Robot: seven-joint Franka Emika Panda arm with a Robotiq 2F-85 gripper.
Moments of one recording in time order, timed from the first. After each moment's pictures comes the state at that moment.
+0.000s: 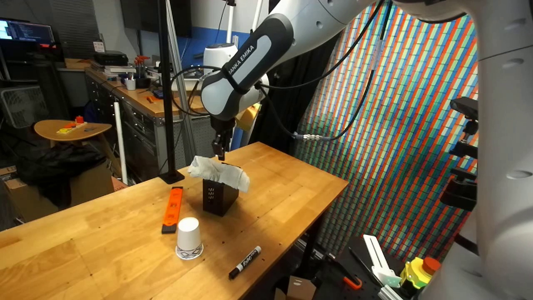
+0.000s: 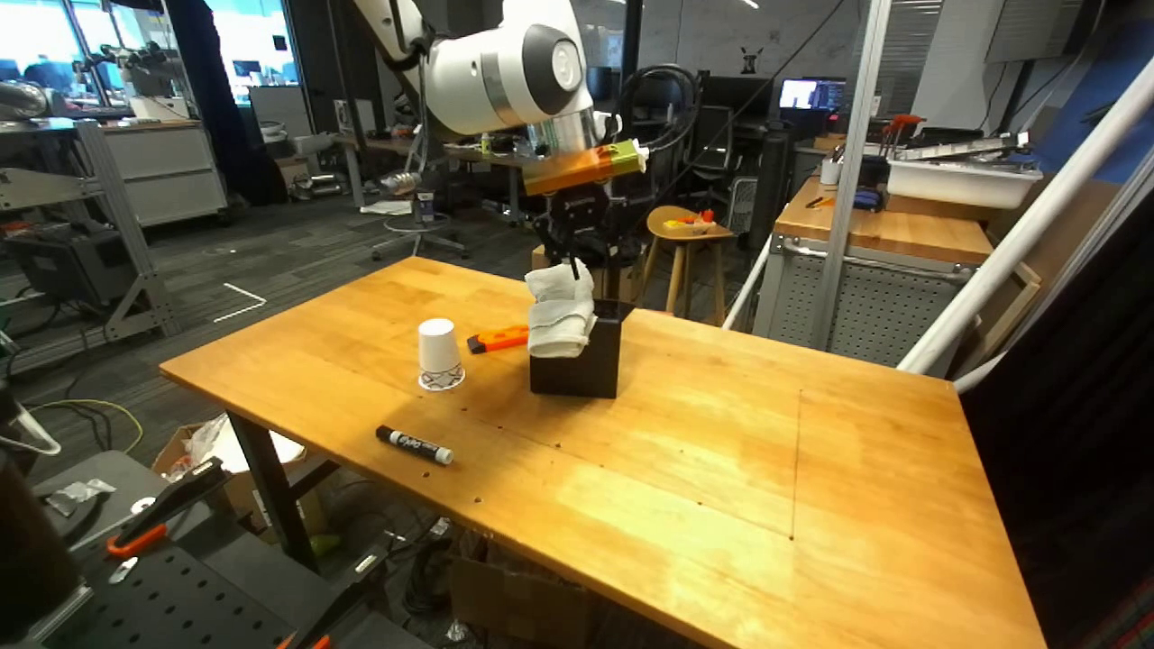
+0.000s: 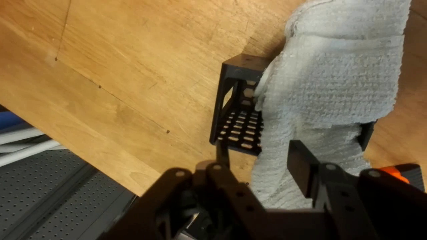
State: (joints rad) arm -0.09 0.42 0.00 -1.92 -0.33 2.48 -0.42
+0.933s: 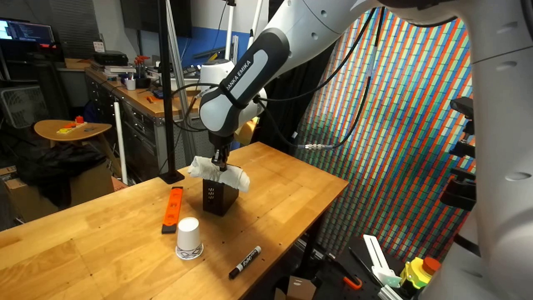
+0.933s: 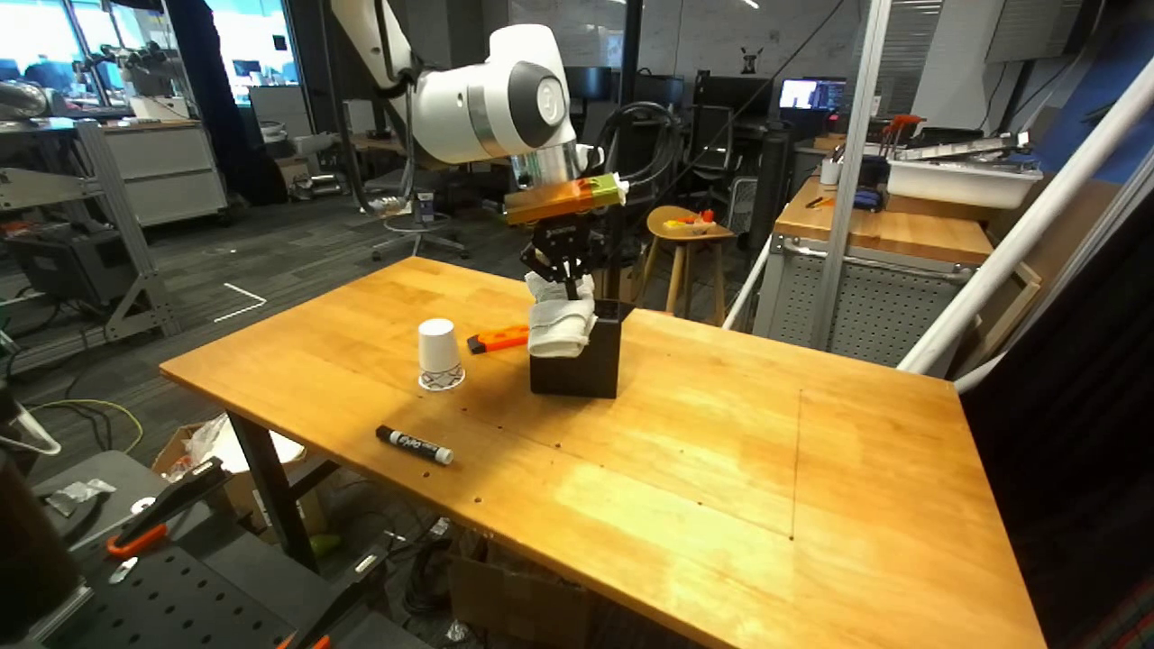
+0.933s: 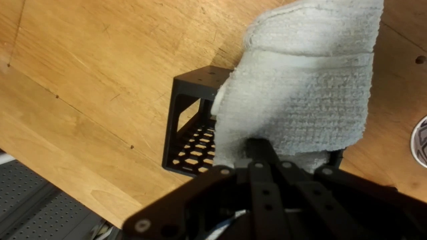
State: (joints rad) arm -0.07 0.45 0.01 -1.97 -0.33 2.51 -0.41
